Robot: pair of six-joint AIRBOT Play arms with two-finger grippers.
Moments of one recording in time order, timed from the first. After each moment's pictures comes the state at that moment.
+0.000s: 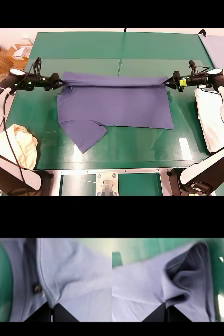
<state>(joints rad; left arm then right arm) 0.23 -1.83 1.43 0.65 -1.04 -1.08 -0.40 -1.94 1.60 -0.69 1.26 1.27</state>
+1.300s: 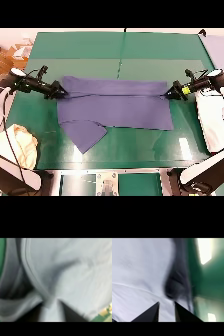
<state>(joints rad) 0.23 -1.83 1.44 0.79 -1.33 -1.21 -0.41 -1.91 1.58 -0.95 1.46 1.39</state>
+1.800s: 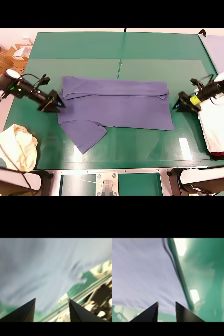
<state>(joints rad) 0.23 -1.62 1.23 0.93 -1.60 -1.34 -0.41 -1.56 1.24 -1.21 1.51 1.53</state>
